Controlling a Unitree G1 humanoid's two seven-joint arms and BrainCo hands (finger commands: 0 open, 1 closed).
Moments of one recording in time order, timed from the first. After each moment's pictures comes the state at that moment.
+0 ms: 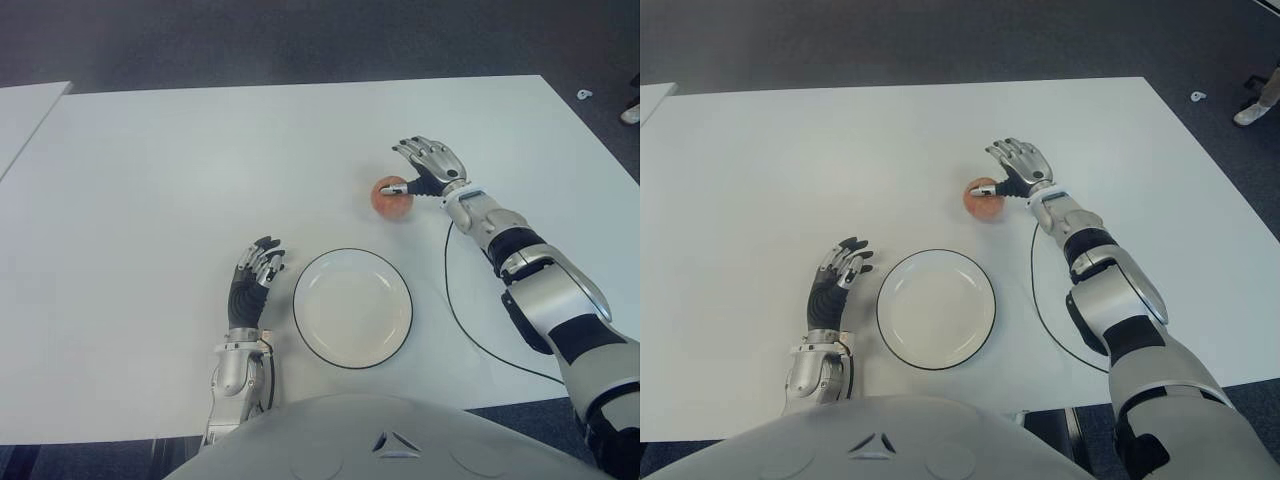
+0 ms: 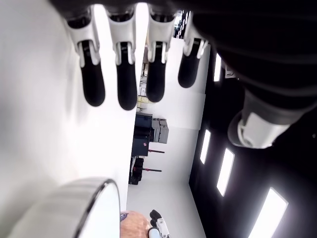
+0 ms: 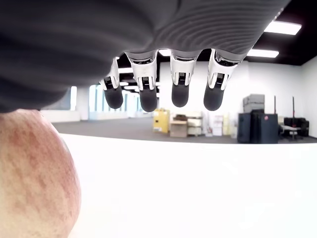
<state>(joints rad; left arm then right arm) 0.48 -0.07 -0.13 0.00 -0.08 -0.40 0.02 -0.82 -0.43 0.57 1.22 -0.92 -0.34 -0.47</state>
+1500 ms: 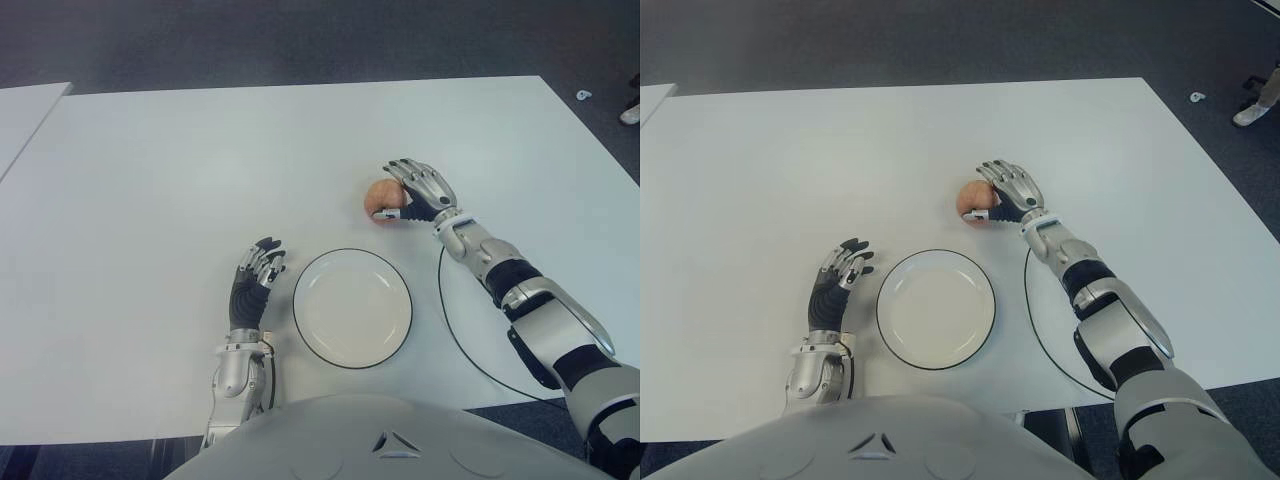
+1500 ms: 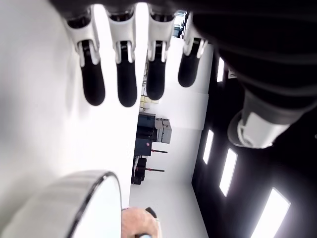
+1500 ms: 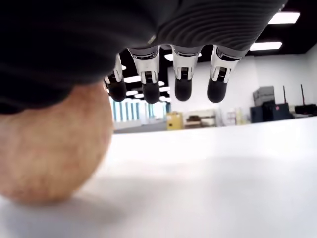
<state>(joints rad) 0.49 -0.07 -0.14 -0.02 -0.06 -0.37 0.04 -0.61 -0.45 0.61 1.02 -0.85 -0.35 -0.48</state>
